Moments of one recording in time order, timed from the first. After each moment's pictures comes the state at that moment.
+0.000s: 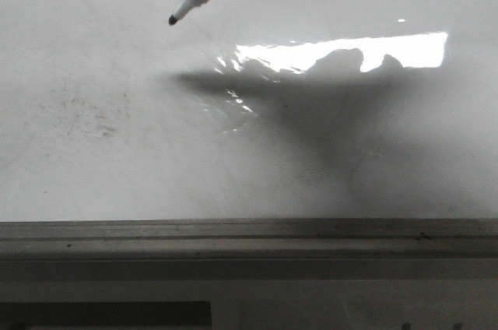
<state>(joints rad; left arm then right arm) -0.68 0.47 -0.35 0.15 -0.09 0.02 0.68 0.94 -0.74 0.55 0.20 -0.34</state>
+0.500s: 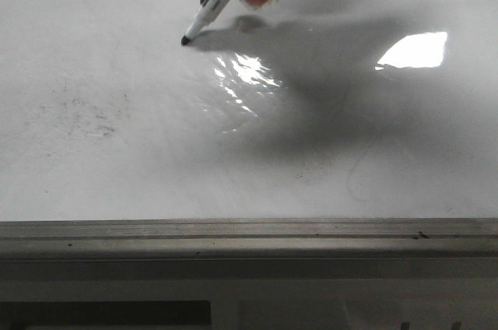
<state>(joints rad) -0.65 0.47 -0.35 0.14 -0.09 0.02 0.55 1.13 -0.90 0.54 0.40 -0.33</state>
